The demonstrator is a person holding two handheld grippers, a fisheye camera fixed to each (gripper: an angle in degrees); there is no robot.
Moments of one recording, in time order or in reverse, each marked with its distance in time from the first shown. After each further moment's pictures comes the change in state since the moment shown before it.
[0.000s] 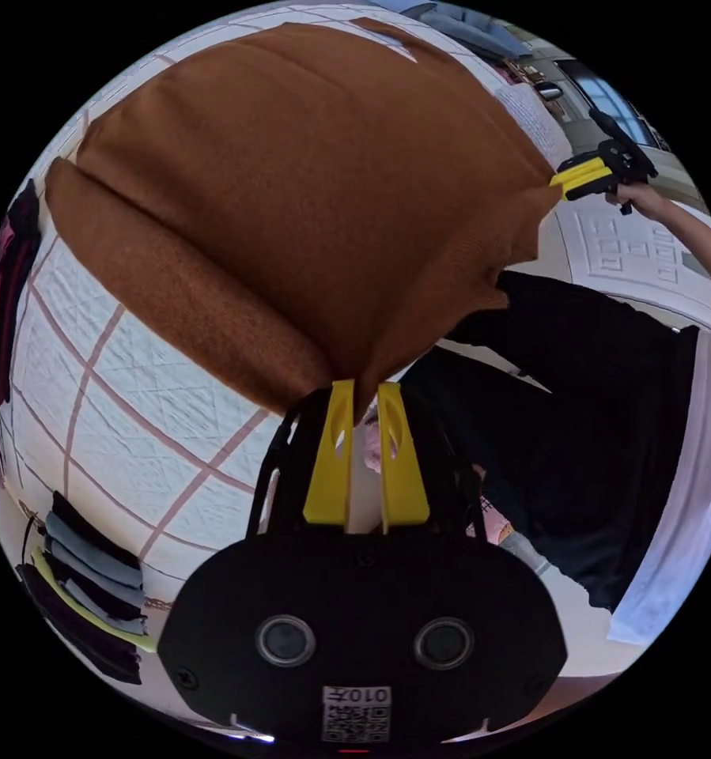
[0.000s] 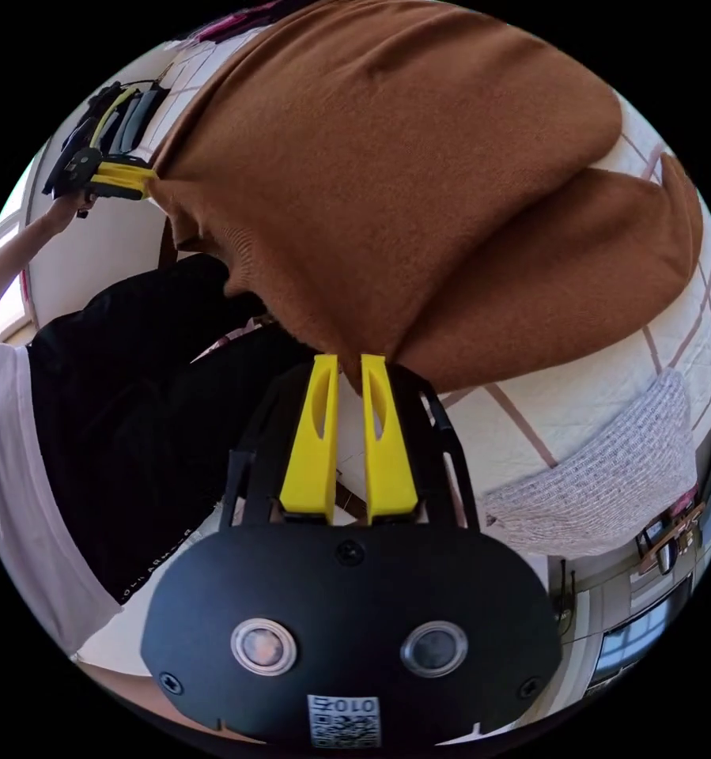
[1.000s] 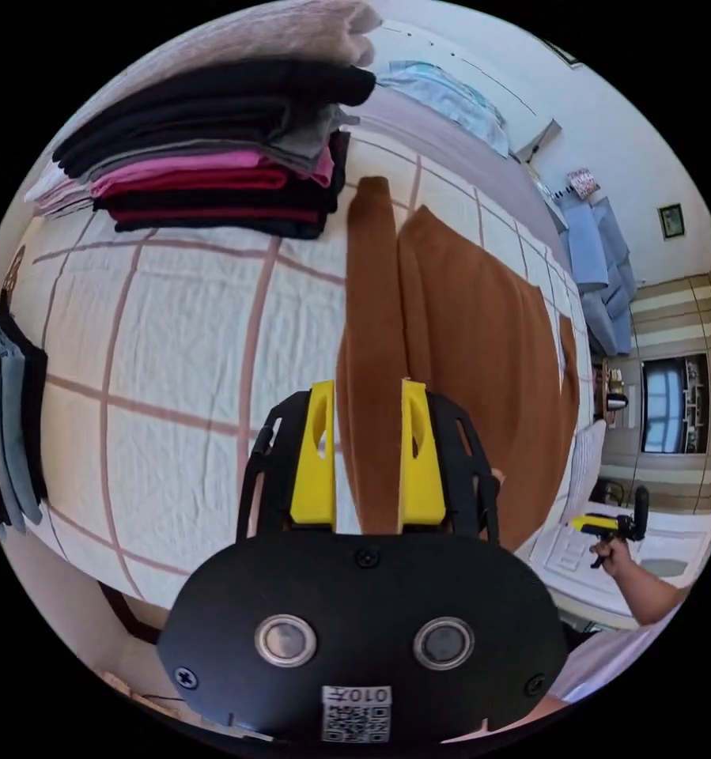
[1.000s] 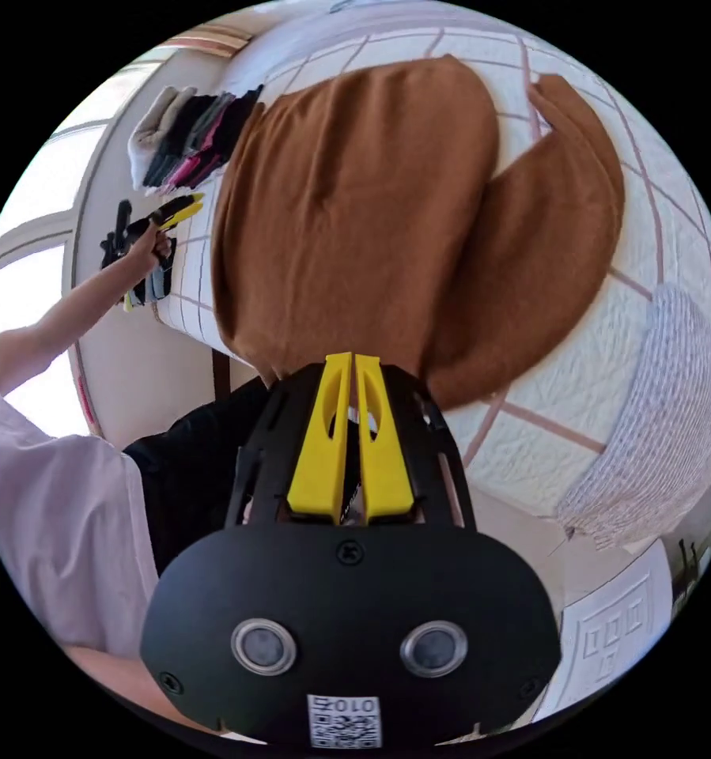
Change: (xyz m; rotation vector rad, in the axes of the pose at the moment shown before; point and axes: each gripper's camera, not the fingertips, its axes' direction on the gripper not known) left arm -0.157 0.031 -0.026 0.658 0.095 -0.787; right arm 0.012 0.058 -0.126 0.408 -0.243 0.238
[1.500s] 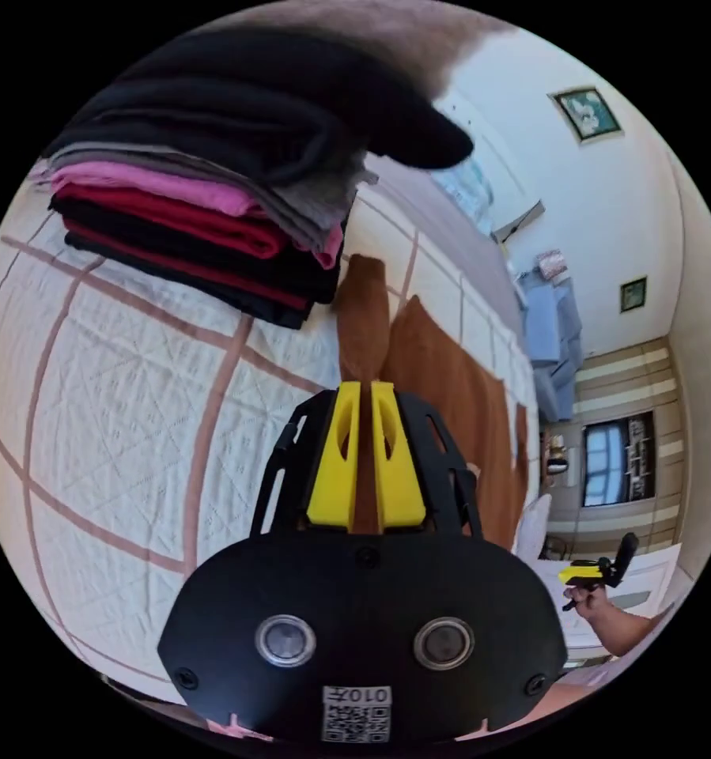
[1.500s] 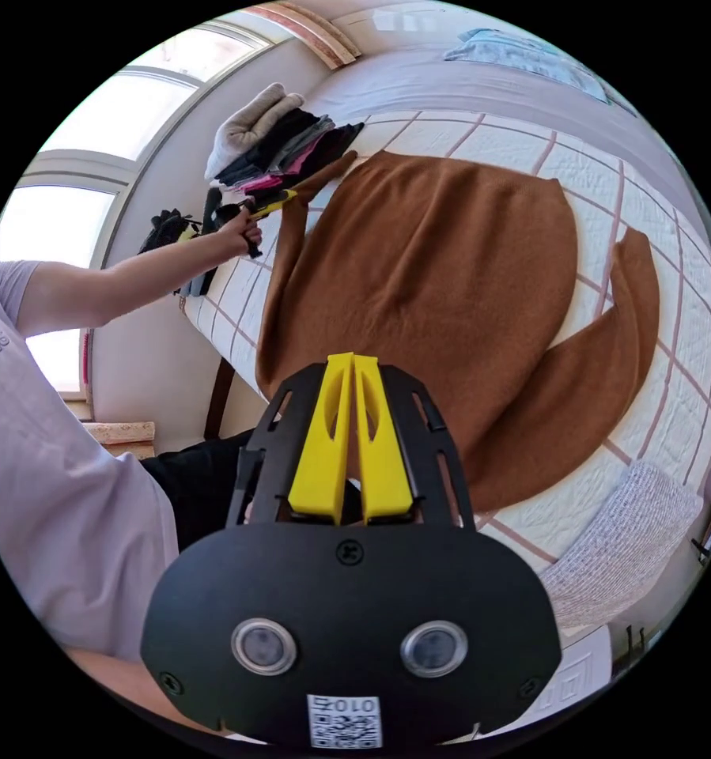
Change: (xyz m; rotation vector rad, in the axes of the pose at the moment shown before) left arm -0.062 -0.002 0.014 0.241 0.292 -0.121; right arm -0.067 0.005 -0.051 0.116 0.021 -0.222
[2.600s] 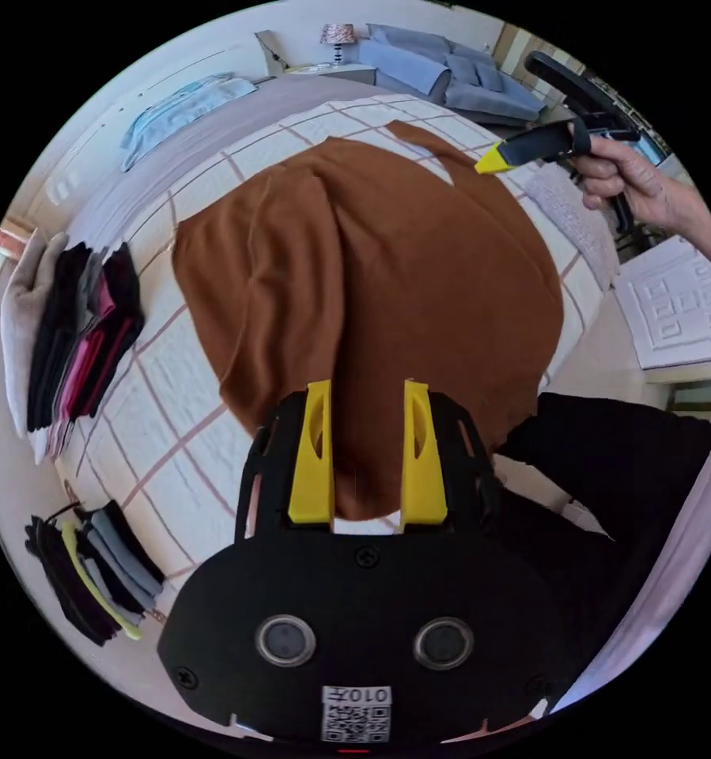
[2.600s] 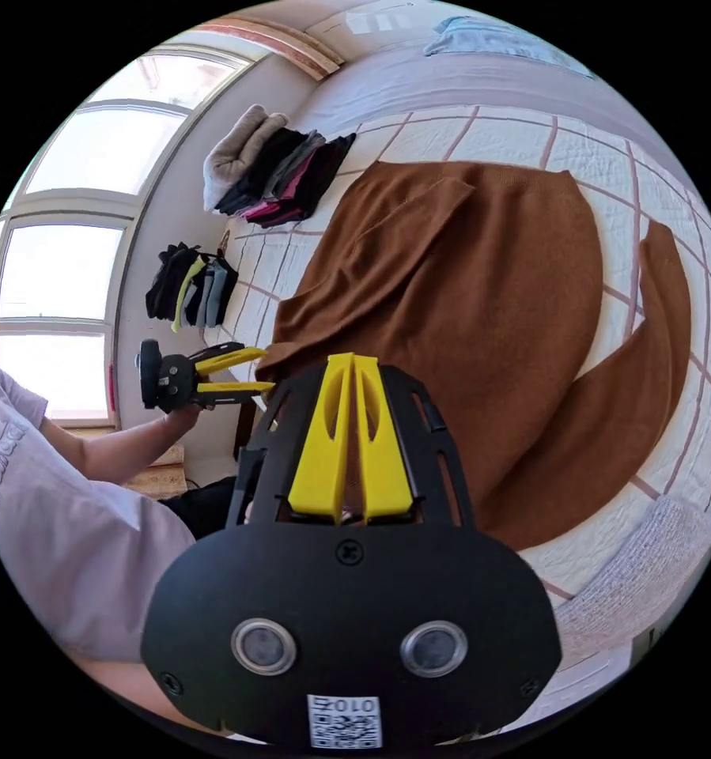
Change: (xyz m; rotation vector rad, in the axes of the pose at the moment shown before) left arm 0.284 0.187 -0.020 -0.495 -0.480 0.911; right arm -0.022 -0.005 -0.062 0.028 -0.124 0.069
